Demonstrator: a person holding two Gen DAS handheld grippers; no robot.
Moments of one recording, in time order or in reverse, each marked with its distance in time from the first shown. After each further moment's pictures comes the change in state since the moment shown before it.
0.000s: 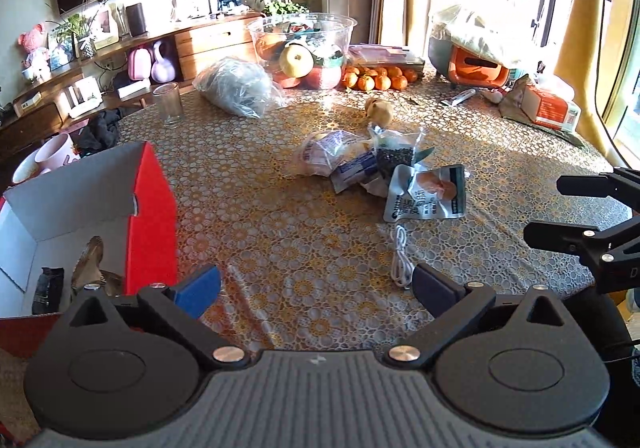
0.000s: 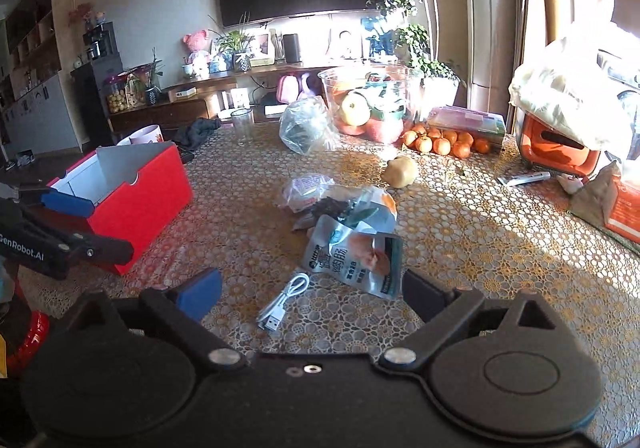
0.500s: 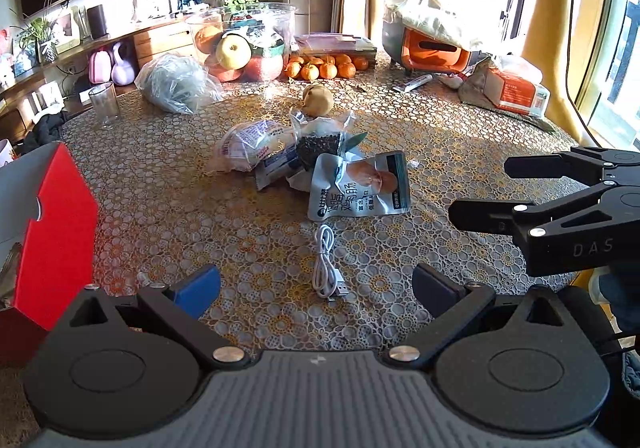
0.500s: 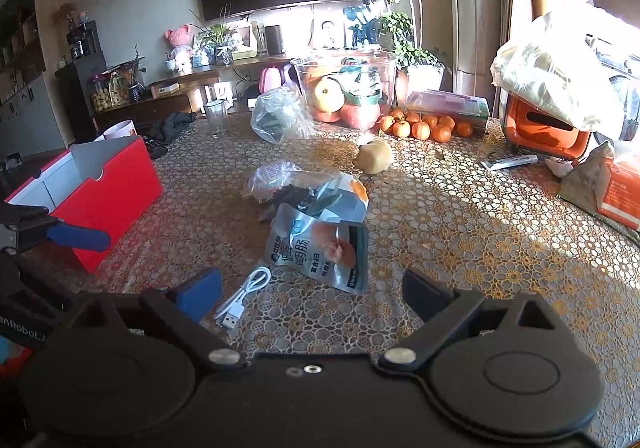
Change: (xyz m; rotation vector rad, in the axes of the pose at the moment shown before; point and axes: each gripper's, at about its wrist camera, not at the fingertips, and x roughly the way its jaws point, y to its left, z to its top) left arm 0.044 -0.060 -0.005 0.037 0.001 -0.078; right arm 0.023 -0.032 -0.005 0.021 0.024 -0.030
